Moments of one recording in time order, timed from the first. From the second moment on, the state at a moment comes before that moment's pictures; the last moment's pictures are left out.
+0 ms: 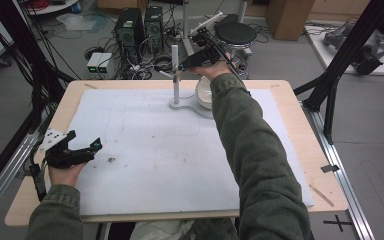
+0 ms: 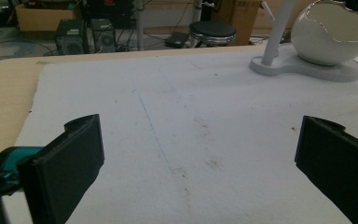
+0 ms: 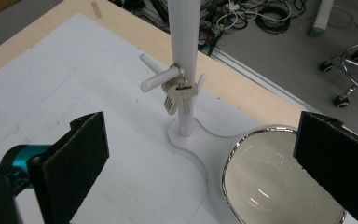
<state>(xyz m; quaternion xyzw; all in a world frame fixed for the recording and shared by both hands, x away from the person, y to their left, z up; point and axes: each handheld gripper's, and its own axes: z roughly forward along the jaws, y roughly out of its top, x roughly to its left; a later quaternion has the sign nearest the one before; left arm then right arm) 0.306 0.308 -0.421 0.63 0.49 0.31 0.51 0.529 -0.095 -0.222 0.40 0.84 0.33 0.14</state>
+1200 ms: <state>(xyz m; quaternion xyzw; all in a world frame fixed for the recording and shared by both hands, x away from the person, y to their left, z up) 0.309 0.303 -0.420 0.64 0.49 0.31 0.51 0.485 -0.138 -0.257 0.41 0.84 0.32 0.16</state>
